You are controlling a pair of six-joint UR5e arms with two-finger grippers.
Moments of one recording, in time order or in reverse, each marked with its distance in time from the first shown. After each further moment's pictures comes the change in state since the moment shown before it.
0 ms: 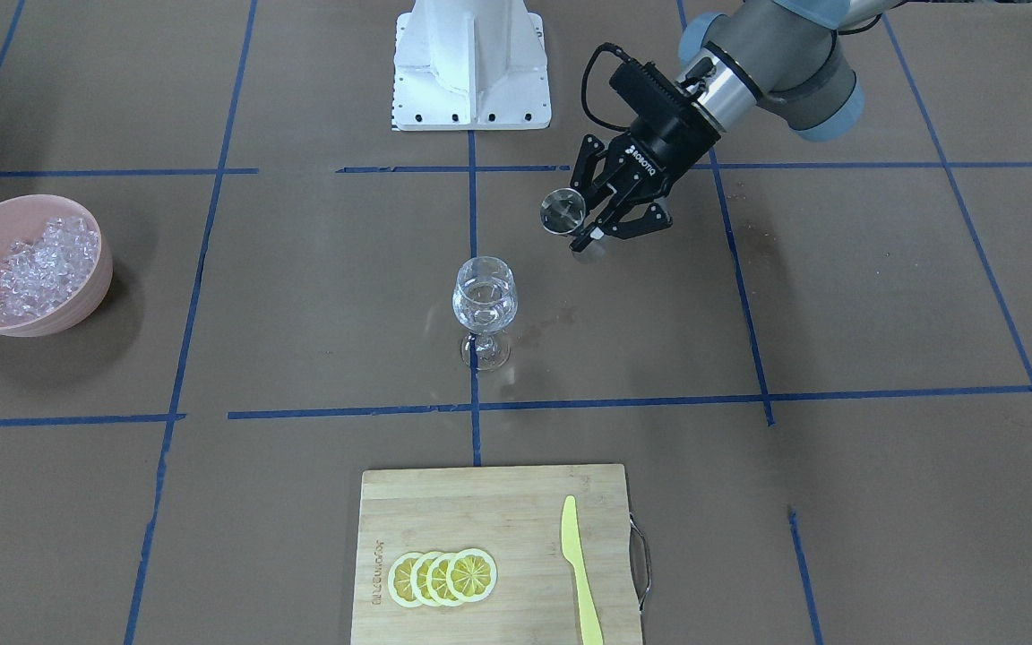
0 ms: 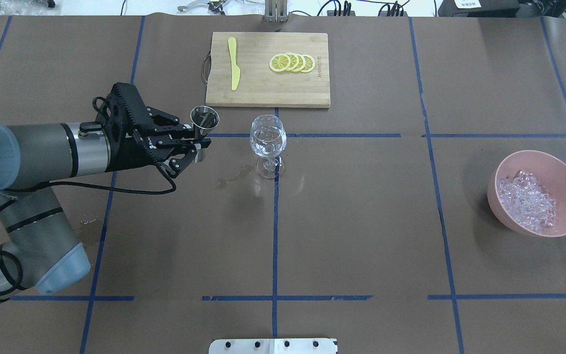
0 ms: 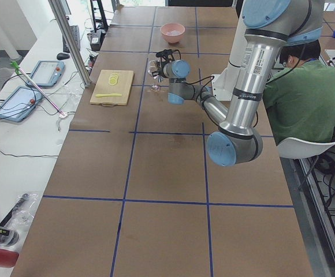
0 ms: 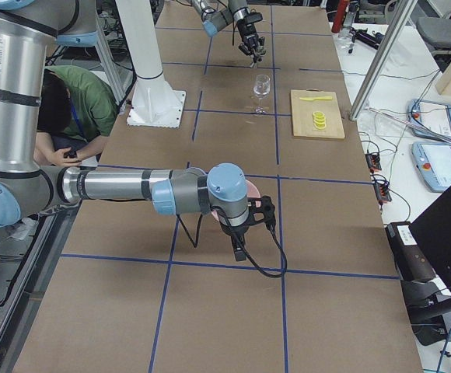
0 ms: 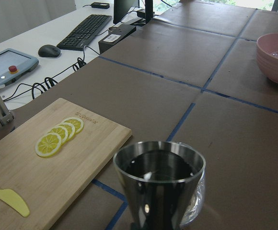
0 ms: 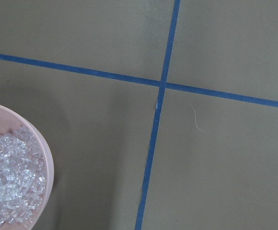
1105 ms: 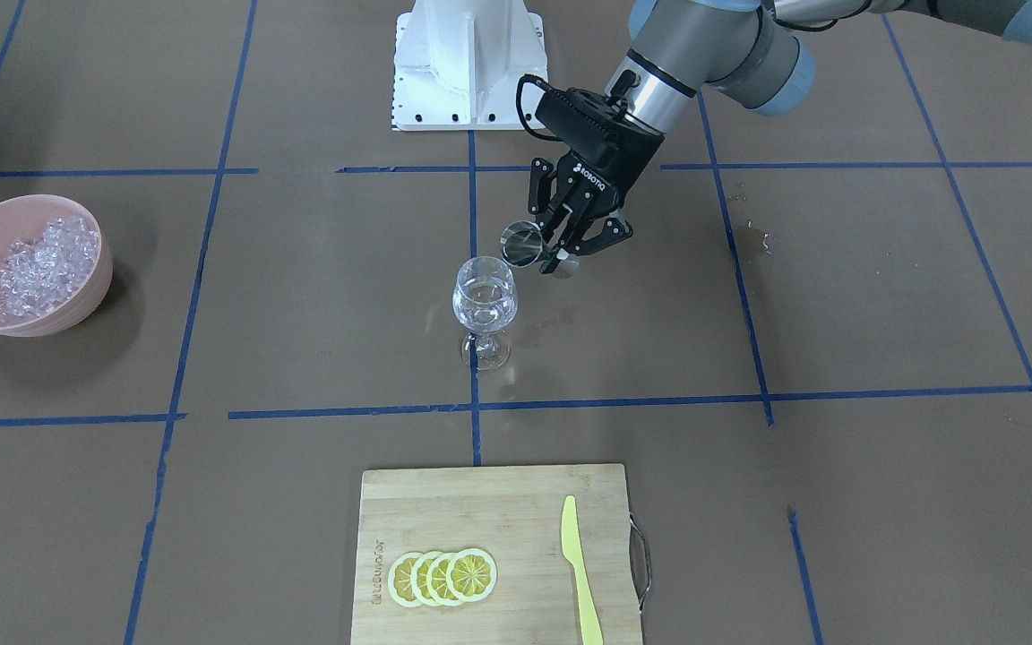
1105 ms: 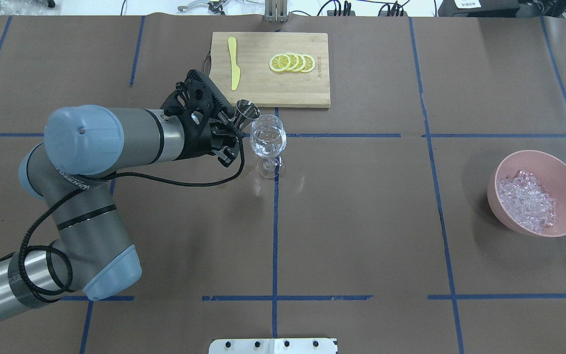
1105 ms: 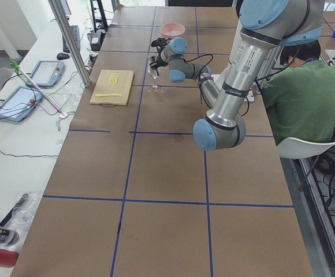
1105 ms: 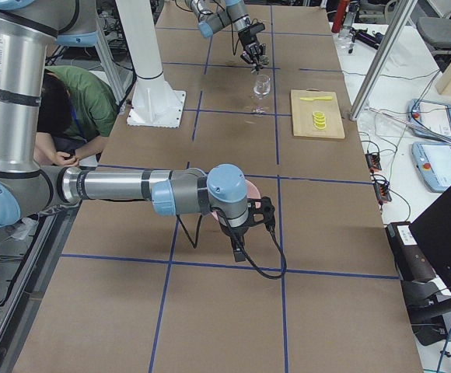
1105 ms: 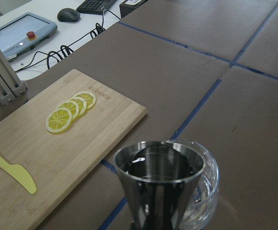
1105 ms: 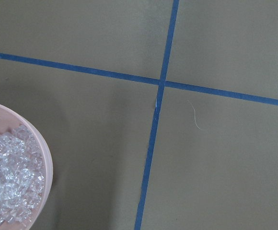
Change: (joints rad) left arm 0.057 -0.104 -0.004 0.289 0.099 -0.018; right arm 0.000 -0.002 -0.002 -0.001 0.000 0.000
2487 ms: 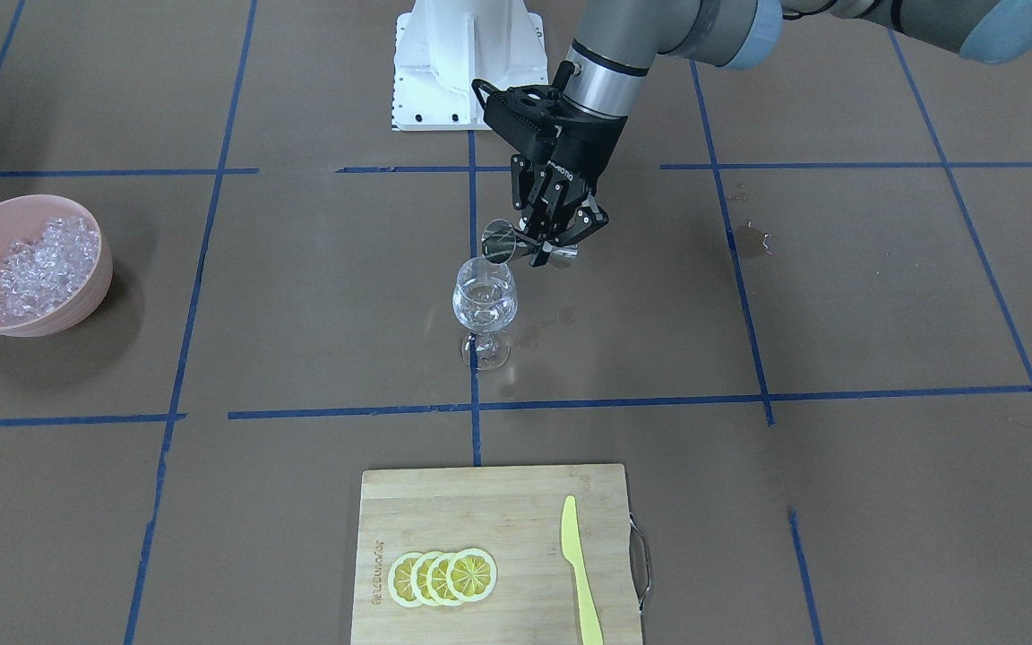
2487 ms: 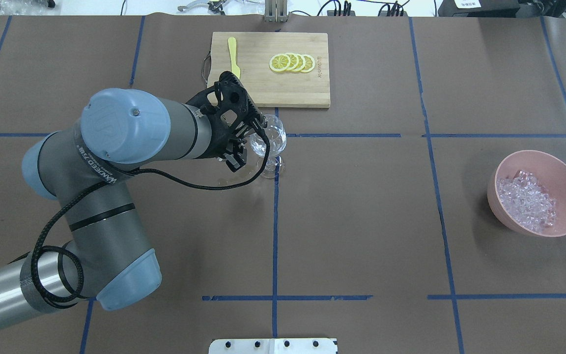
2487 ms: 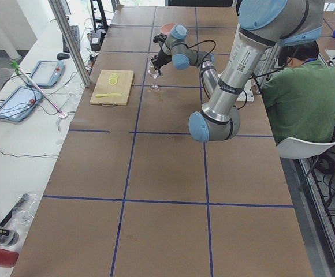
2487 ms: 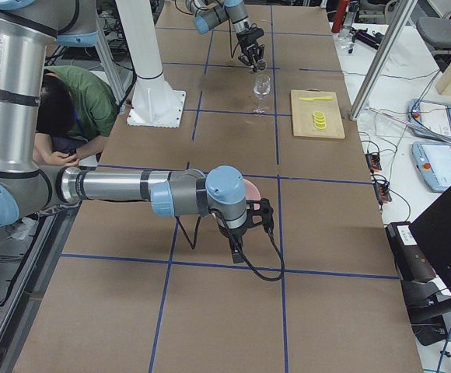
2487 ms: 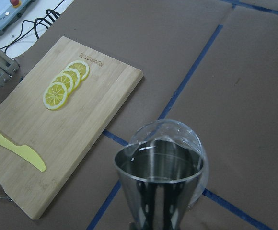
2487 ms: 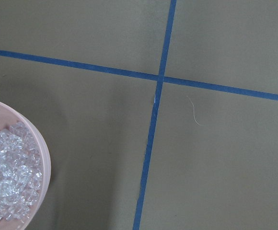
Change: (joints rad) left arm 0.015 -0.115 -0.054 0.399 0.006 0.149; right arm 0.000 -0.008 -0.001 0.000 0.000 0.000
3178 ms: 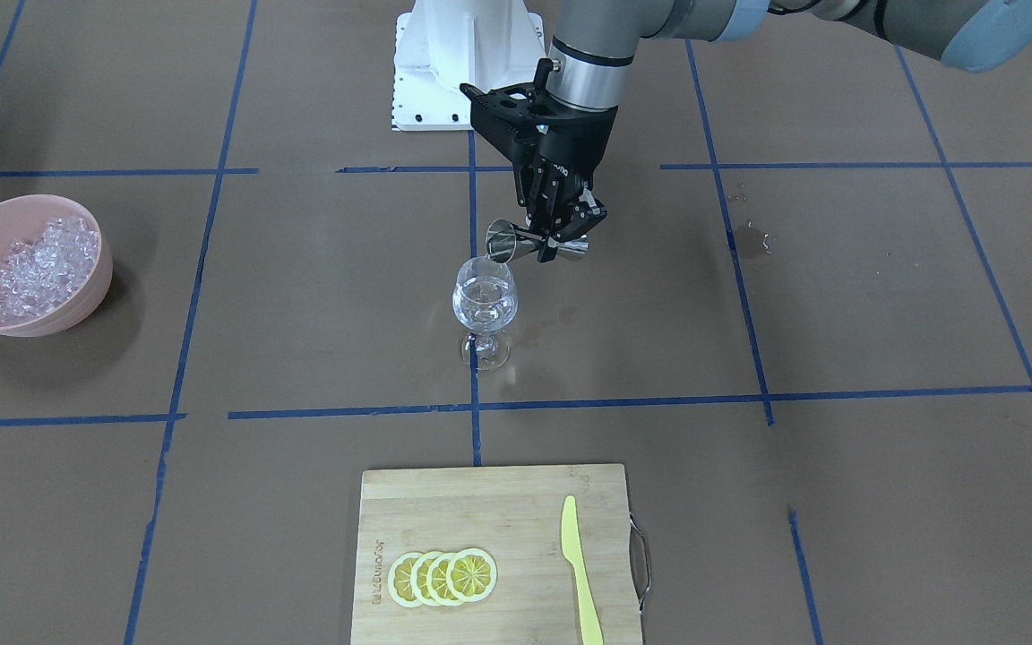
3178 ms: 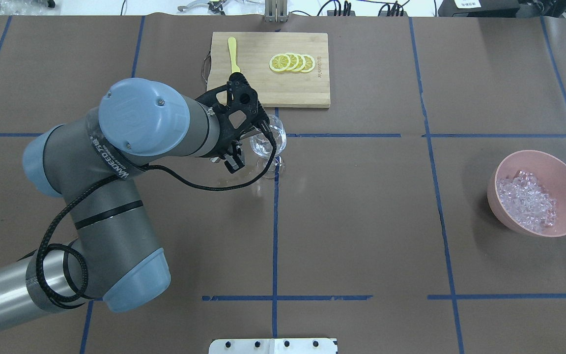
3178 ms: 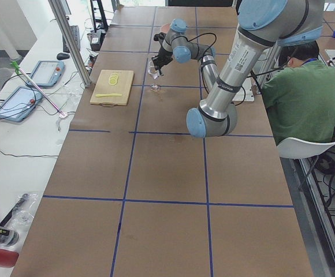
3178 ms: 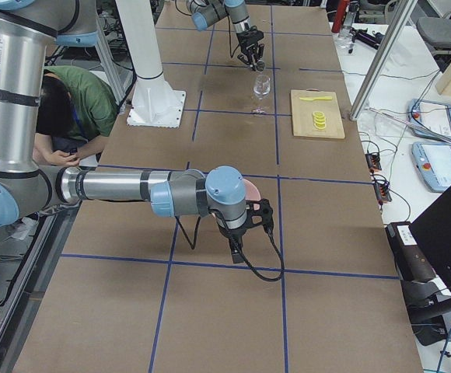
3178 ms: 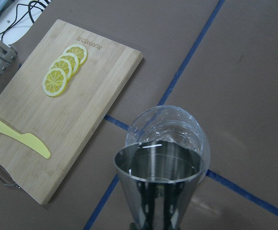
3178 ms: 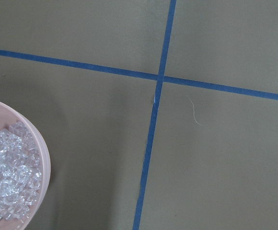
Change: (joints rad) left arm 0.001 -0.045 -0.006 0.160 0.002 0.050; right arm 0.000 0.000 -0.001 0.000 0.000 0.000
